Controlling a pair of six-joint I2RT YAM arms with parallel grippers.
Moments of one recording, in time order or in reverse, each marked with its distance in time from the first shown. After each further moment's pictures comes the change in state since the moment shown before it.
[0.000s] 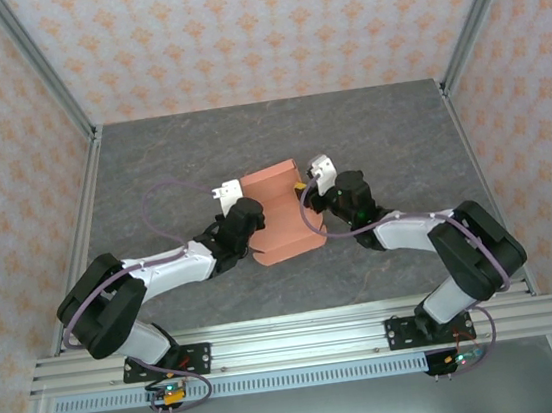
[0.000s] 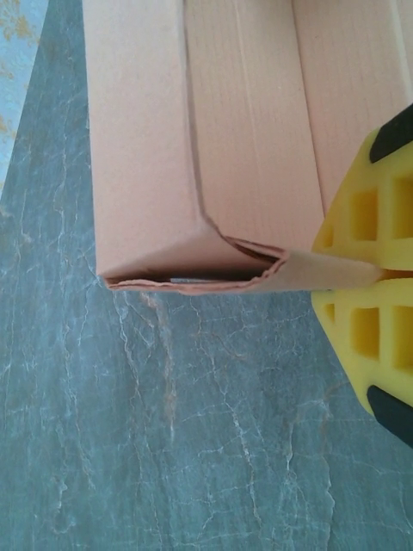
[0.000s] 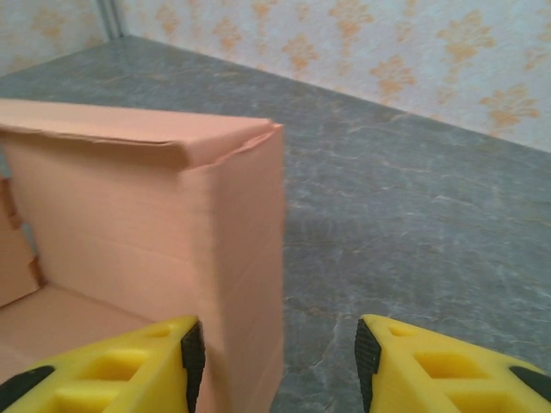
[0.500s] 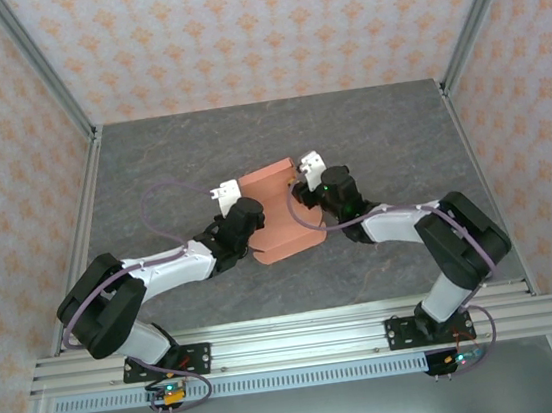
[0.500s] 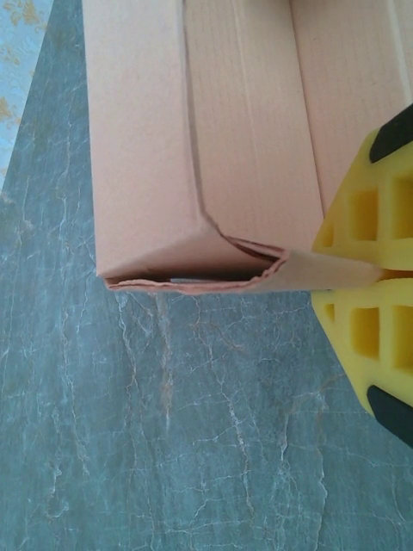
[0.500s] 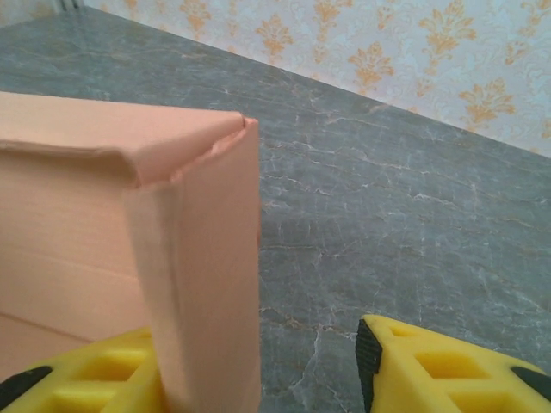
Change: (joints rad) left arm 0.000 0.000 0.003 -0.016 -0.011 -0.029; right arm 0.051 0.105 0.114 -0.046 0.163 -0.031
